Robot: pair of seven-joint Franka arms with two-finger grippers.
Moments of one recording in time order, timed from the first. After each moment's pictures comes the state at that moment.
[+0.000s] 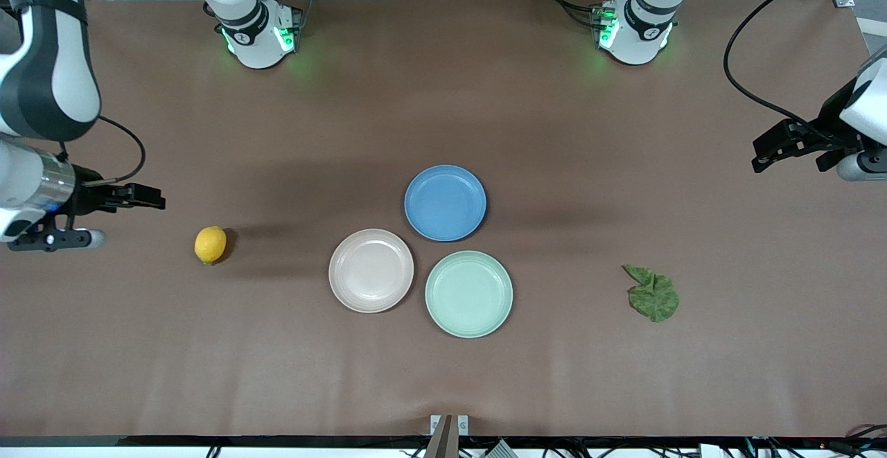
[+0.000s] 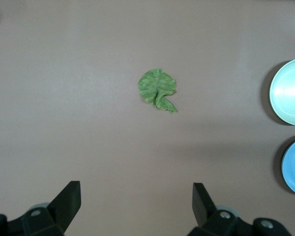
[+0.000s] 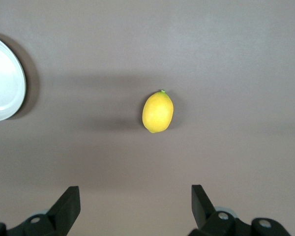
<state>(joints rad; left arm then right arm) 0.03 0.04 -0.10 -1.56 0.02 1.67 -0.08 0.00 0.23 -0.07 -1.63 0.06 1.71 -0.12</state>
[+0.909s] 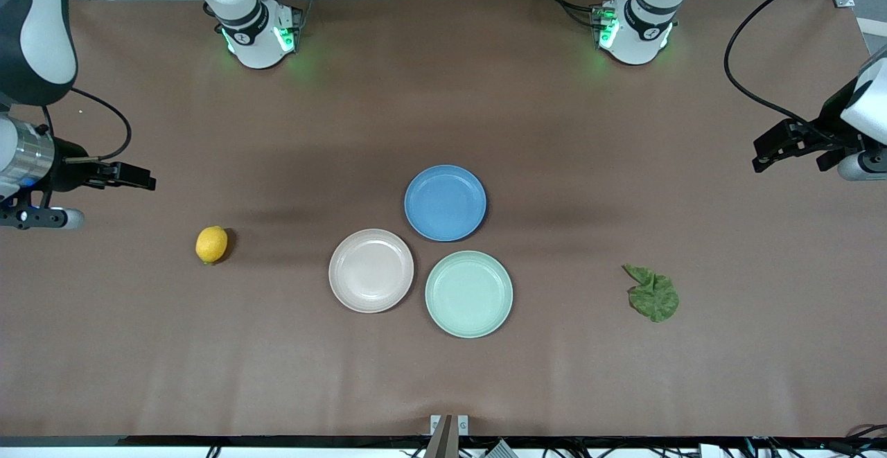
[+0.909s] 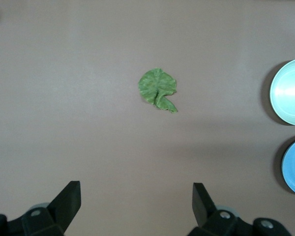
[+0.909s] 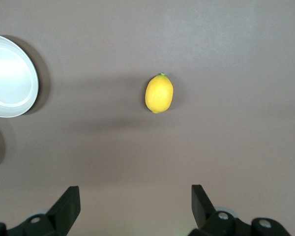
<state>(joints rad) 0.03 0.04 -0.10 -1.56 0.02 1.67 -0.08 0.01 0.17 -0.07 -1.60 0.06 1.59 -0.01</state>
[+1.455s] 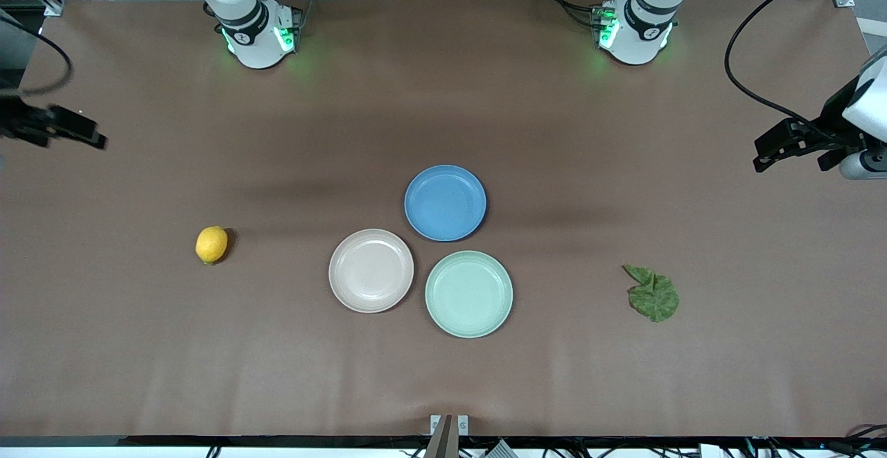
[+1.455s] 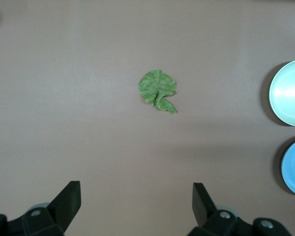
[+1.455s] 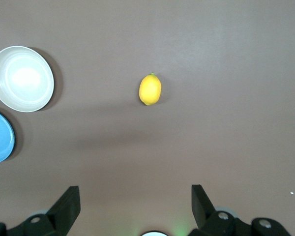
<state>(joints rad) 0.03 0.04 -0.10 -1.56 0.02 1.67 -0.08 0.08 0.03 -0.18 -1.50 0.06 1.44 -0.02</state>
